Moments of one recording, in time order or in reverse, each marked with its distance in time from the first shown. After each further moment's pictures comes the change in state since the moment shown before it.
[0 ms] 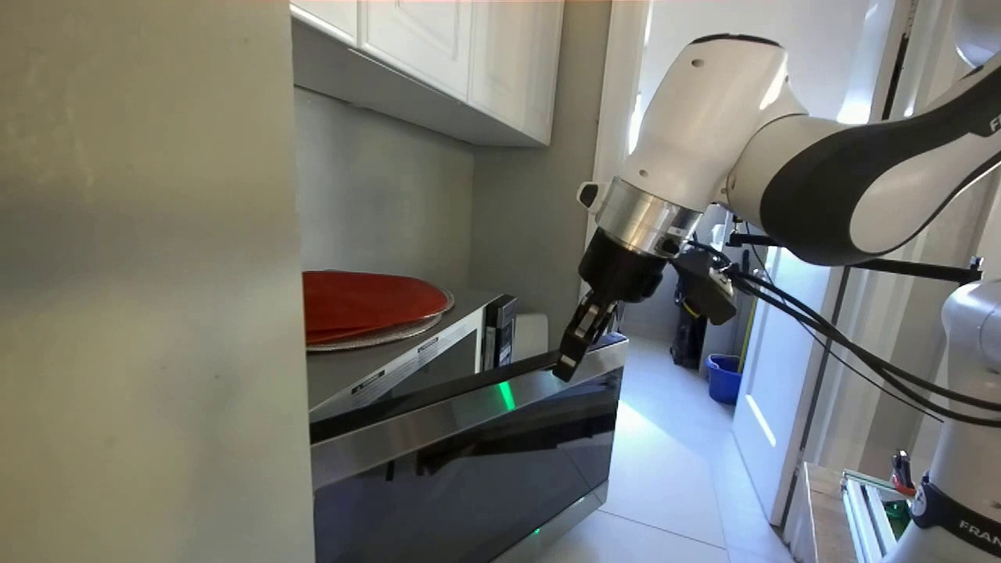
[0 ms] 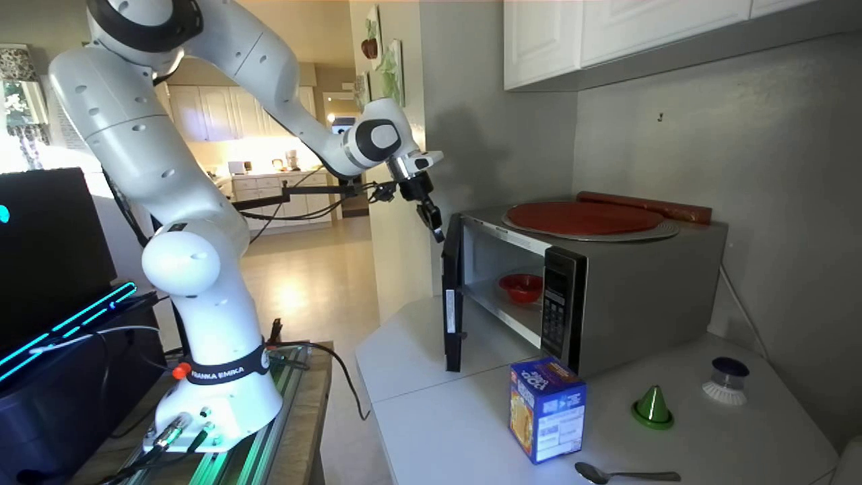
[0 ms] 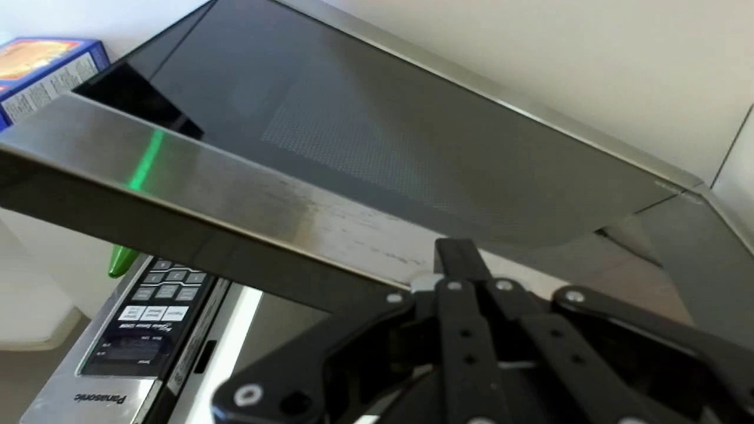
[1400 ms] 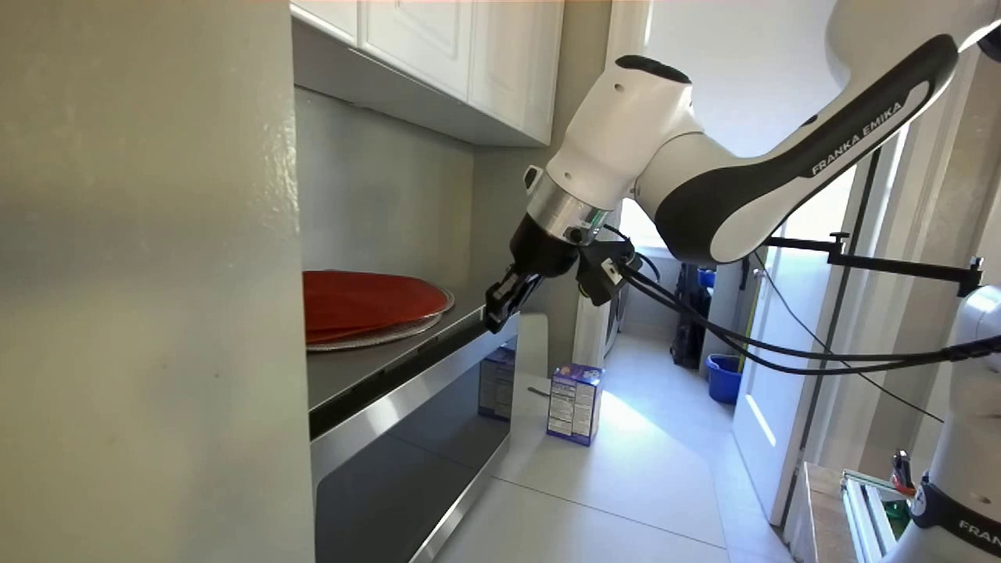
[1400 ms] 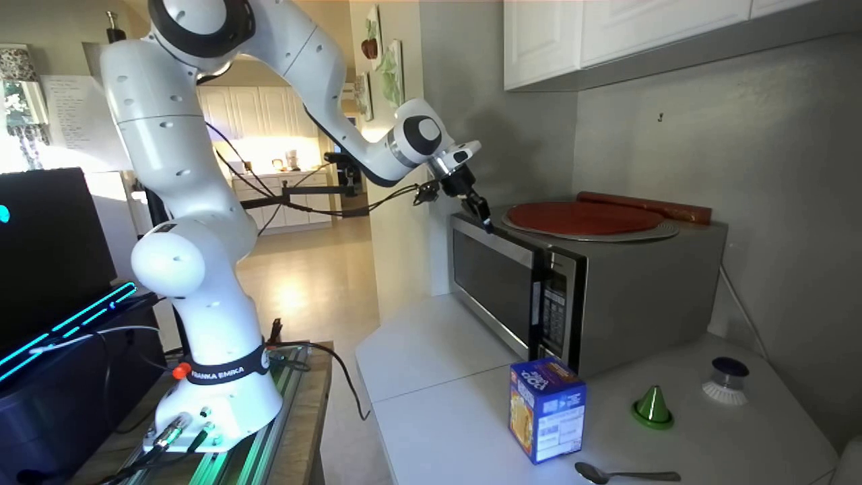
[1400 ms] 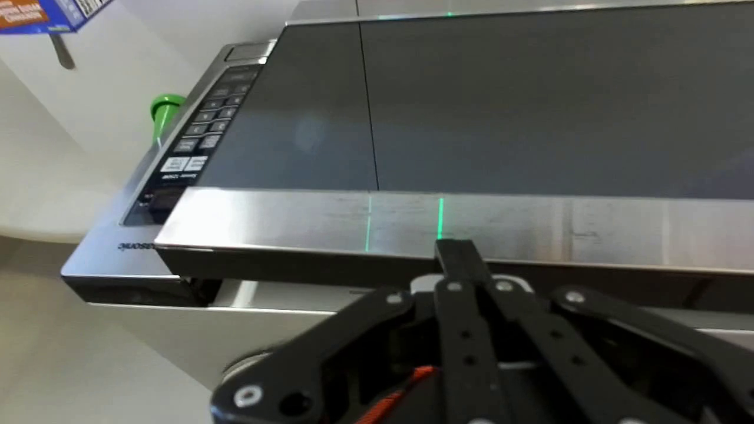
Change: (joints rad) arm -0.156 0.225 -0.006 0.207 -0.427 0.114 0.253
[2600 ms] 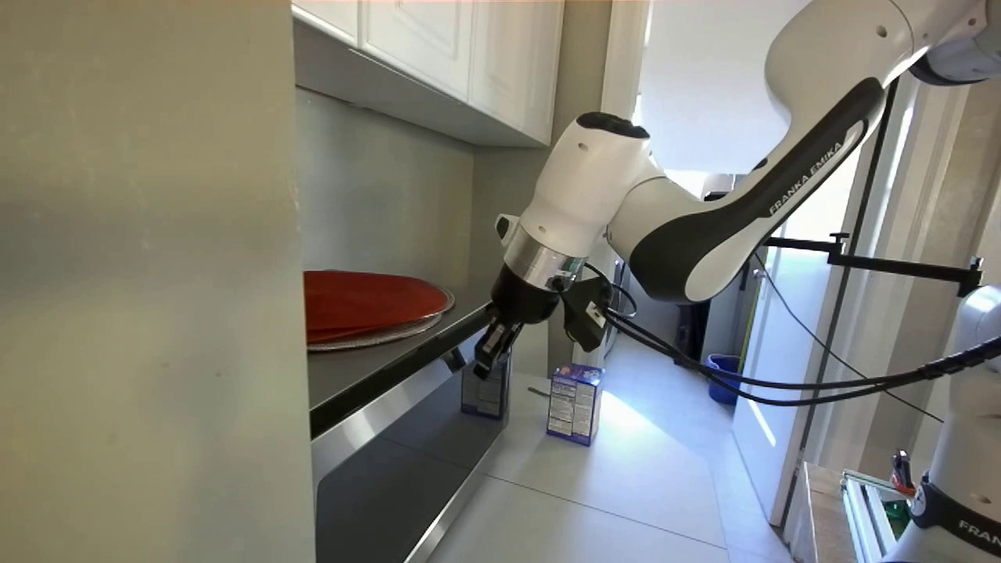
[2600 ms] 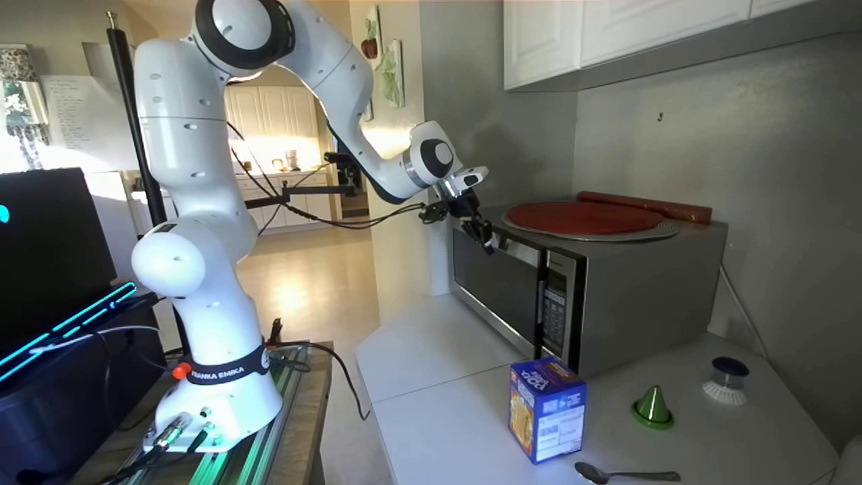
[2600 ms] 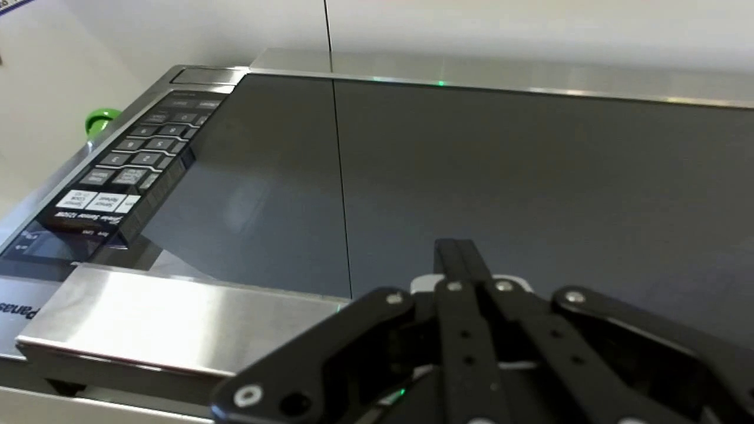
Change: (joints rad) arm 0.003 0.160 0.009 0.040 -0.066 0.019 -0.063
